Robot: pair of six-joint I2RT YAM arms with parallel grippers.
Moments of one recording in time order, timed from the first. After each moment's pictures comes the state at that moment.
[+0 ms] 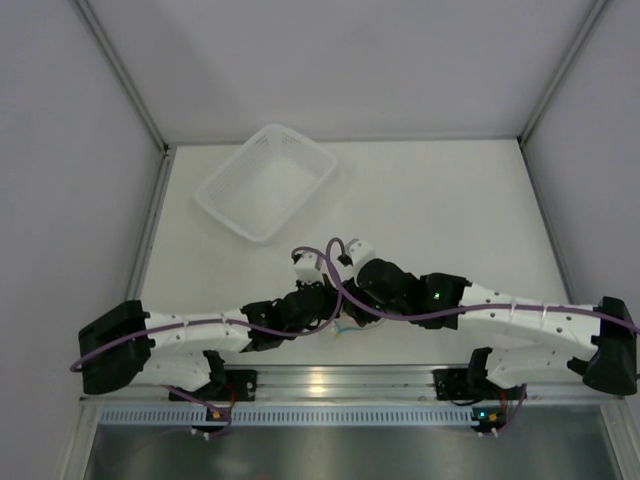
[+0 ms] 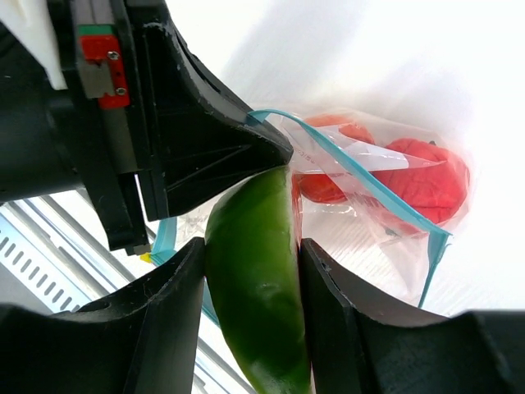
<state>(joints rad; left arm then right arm) -1.18 1.22 0.51 0.23 -0.47 -0.87 1.19 1.16 0.92 -0.57 0.25 0.38</state>
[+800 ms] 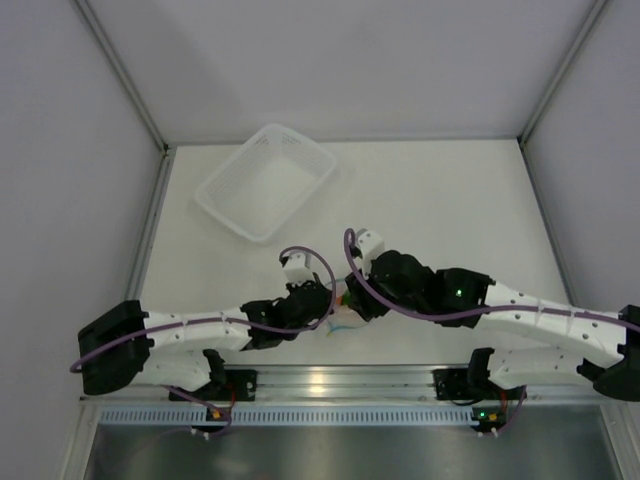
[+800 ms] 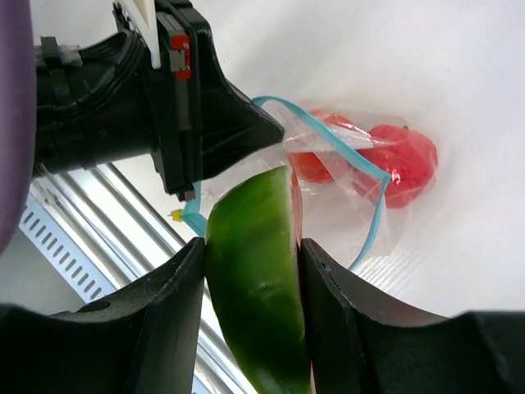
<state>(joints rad) -1.17 1.23 0.52 0.08 -0.58 -1.03 1.19 1.08 1.00 -0.63 0.23 0.36</state>
